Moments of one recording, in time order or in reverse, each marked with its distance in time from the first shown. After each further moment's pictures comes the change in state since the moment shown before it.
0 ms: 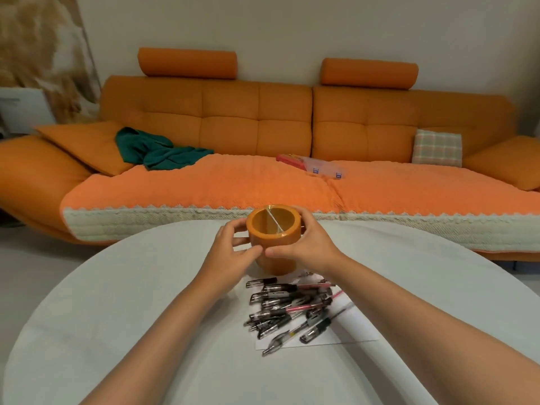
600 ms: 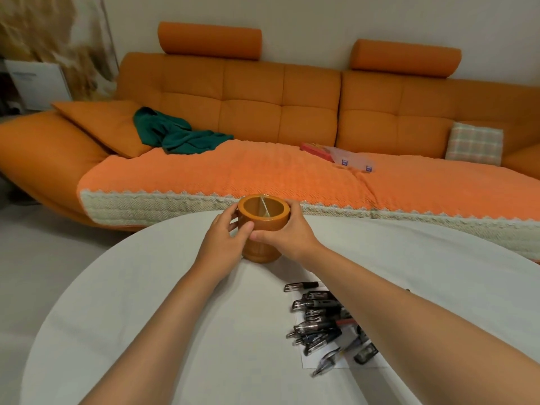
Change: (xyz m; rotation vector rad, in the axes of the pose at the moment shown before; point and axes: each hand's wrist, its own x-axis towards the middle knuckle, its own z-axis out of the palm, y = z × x) left_hand 0.051 -0.065 -0.063 0.048 0.094 -0.027; right_hand 0.079 0.016 0.112 0.080 -0.012 0.107
